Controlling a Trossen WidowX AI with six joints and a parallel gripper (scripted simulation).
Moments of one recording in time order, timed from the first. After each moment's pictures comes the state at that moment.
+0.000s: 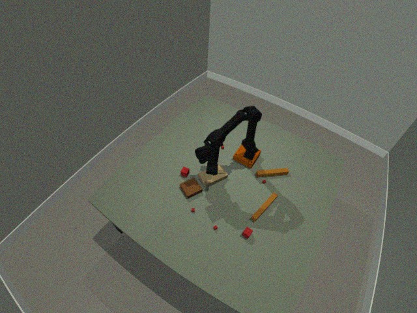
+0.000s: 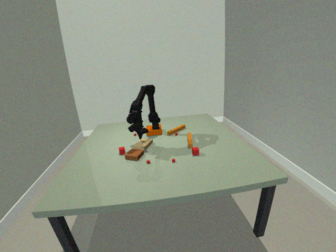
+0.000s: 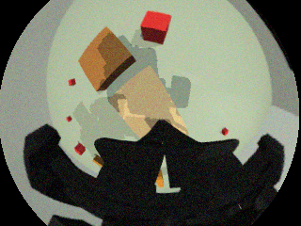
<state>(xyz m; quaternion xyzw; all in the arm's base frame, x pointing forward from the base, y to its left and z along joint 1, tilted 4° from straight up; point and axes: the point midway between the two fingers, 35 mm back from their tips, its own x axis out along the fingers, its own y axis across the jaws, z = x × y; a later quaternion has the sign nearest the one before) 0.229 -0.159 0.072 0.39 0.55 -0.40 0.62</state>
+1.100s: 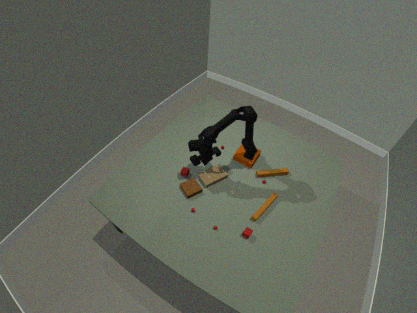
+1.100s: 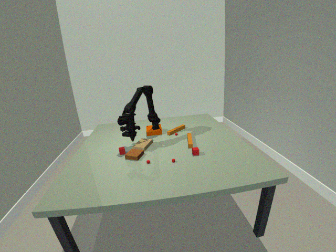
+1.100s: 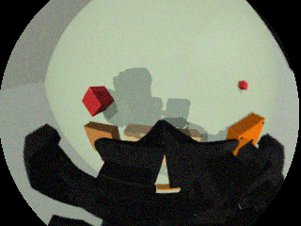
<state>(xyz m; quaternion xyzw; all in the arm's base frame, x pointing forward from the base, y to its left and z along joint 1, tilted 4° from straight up) 0.206 -0.219 0.052 0.63 0.31 -0.60 0.39</state>
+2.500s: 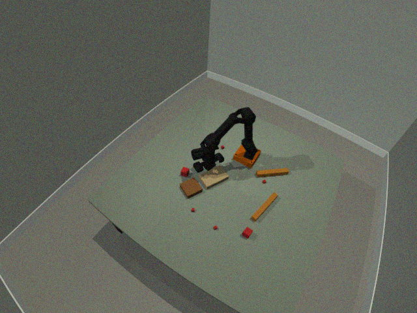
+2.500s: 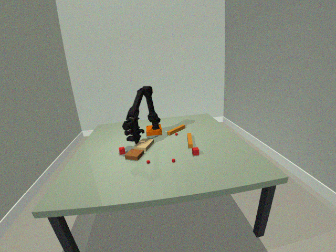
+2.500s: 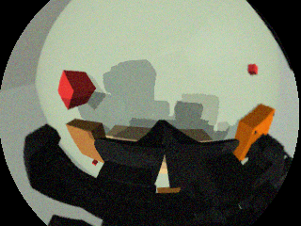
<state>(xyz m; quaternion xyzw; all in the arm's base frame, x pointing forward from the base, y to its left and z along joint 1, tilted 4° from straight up) 0.217 -0.192 0.019 0.63 0.31 -0.60 0.38</state>
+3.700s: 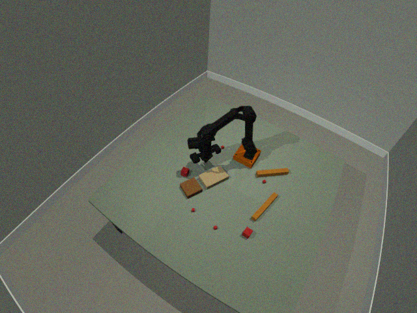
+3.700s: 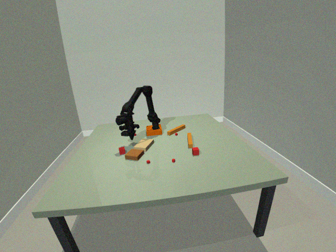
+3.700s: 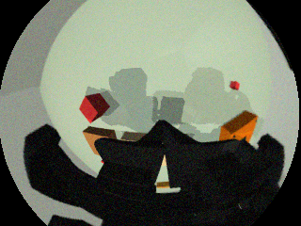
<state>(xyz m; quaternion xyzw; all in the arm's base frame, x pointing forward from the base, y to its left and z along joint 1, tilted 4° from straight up) 0.191 -0.225 0.058 0.63 0.32 -0.61 0.37</state>
